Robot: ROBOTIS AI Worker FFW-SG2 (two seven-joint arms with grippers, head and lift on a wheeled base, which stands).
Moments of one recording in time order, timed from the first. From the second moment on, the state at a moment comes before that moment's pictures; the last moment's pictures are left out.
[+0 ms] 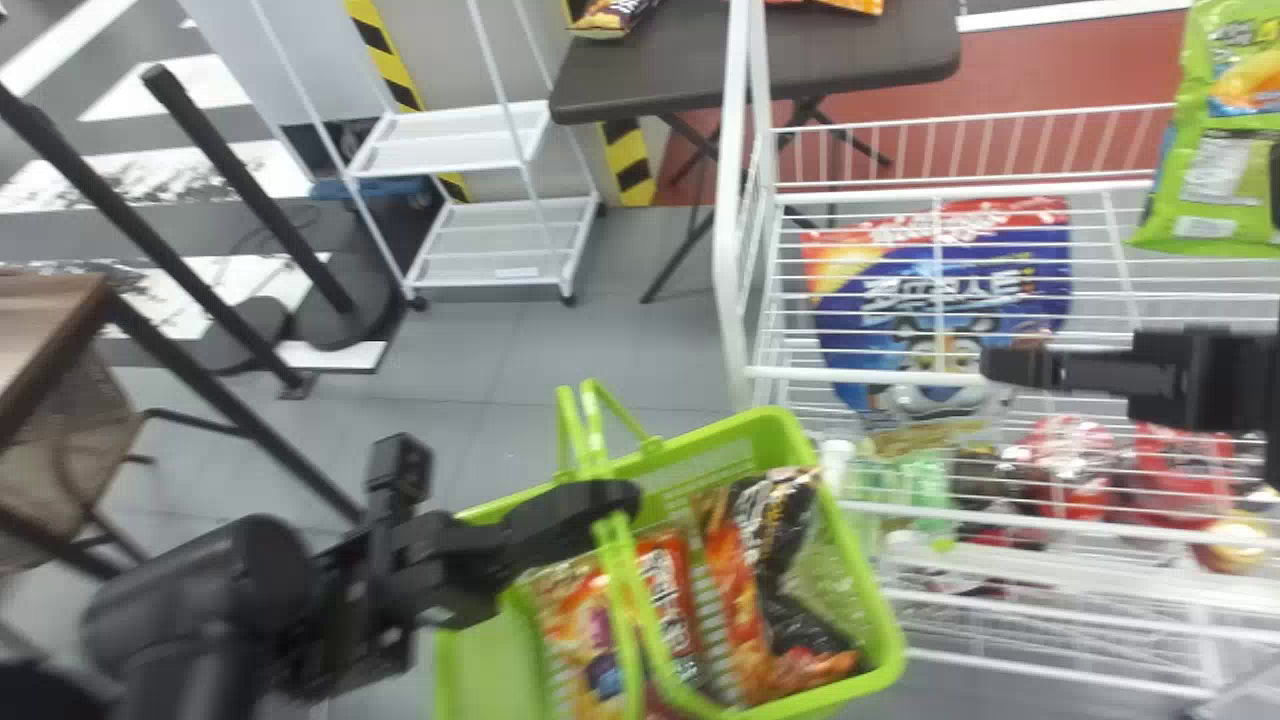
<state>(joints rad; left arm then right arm) 0.14 0.29 0.40 -1.62 0.55 1.57 -1.57 -0.05 0.00 -0.04 -2.16 -0.20 1.43 0.30</state>
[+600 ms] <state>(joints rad) 0.14 0.30 0.40 -1.60 0.55 1.57 -1.57 -0.28 0.00 -0.21 -1.68 0.09 0.84 0.30</state>
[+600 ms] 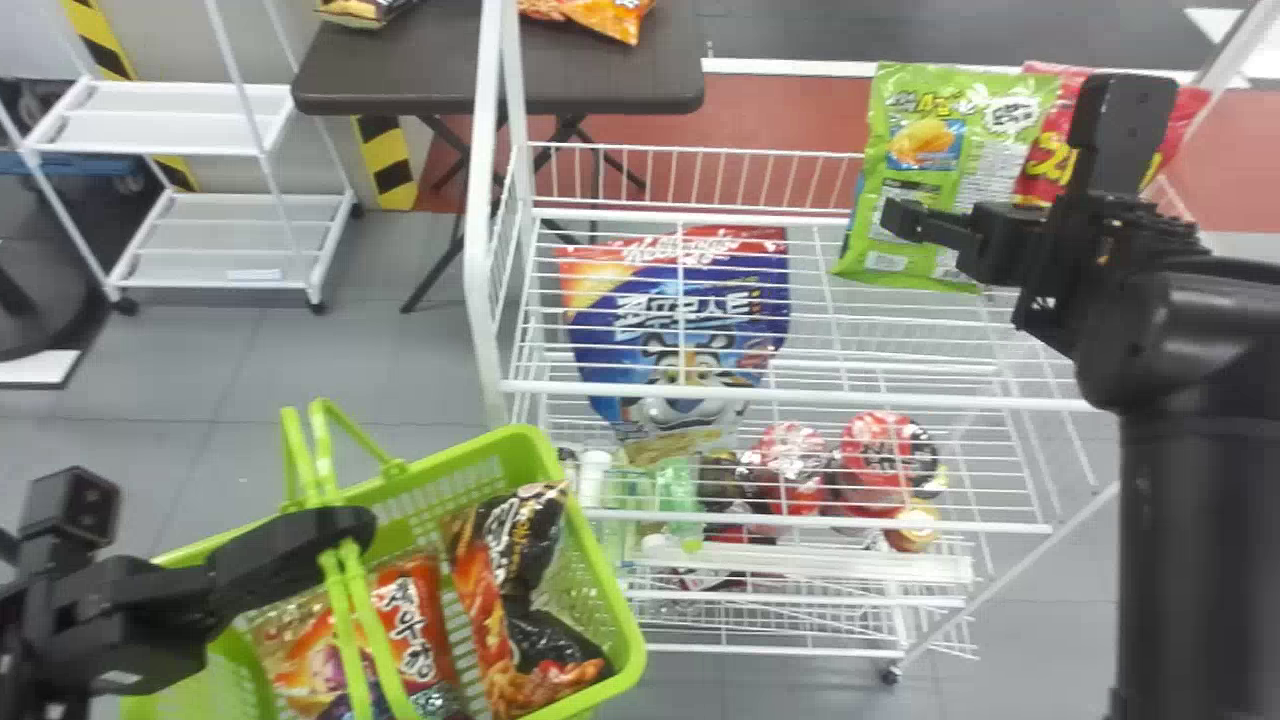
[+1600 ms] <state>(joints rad) 0.14 0.30 0.41 -1.59 0.55 1.57 -1.57 -0.43 0.00 -0.21 -1.38 0.20 0.69 0.27</state>
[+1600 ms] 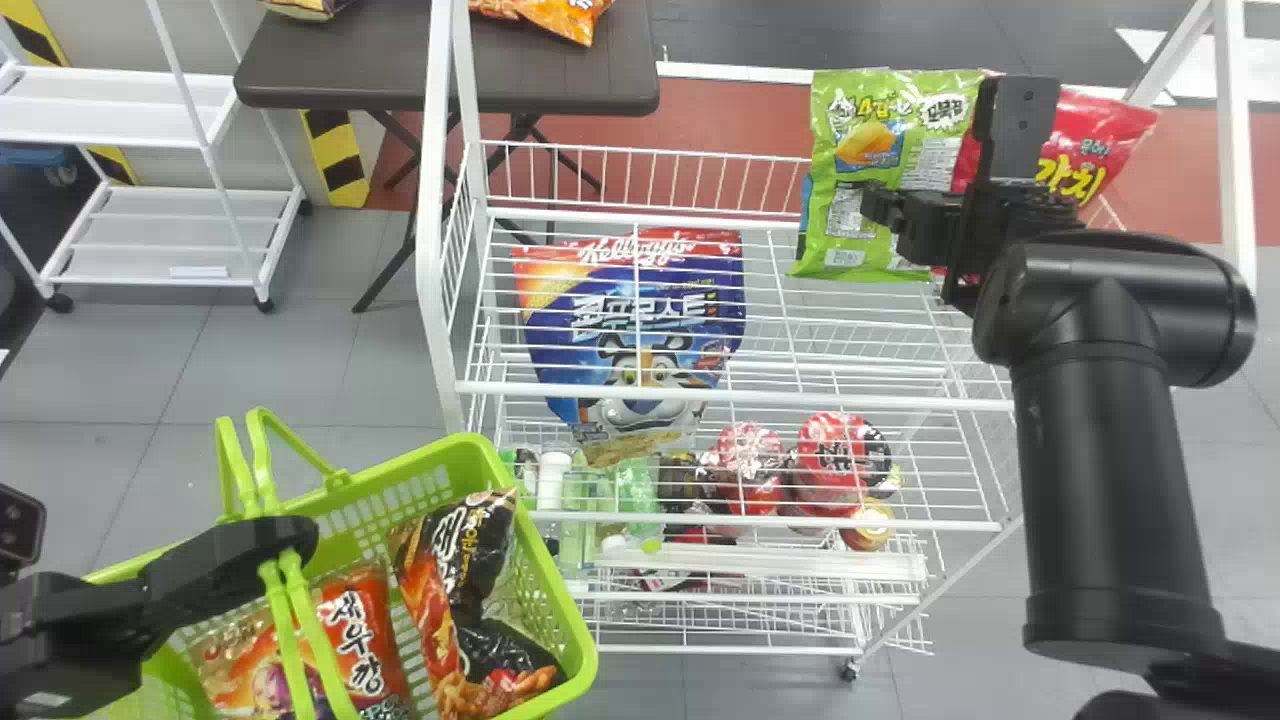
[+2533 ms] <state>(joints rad) 0.14 0.30 0.41 -1.58 0.55 1.57 -1.57 -0.10 0.00 -0.12 -2.16 -0.20 1.30 0.31</state>
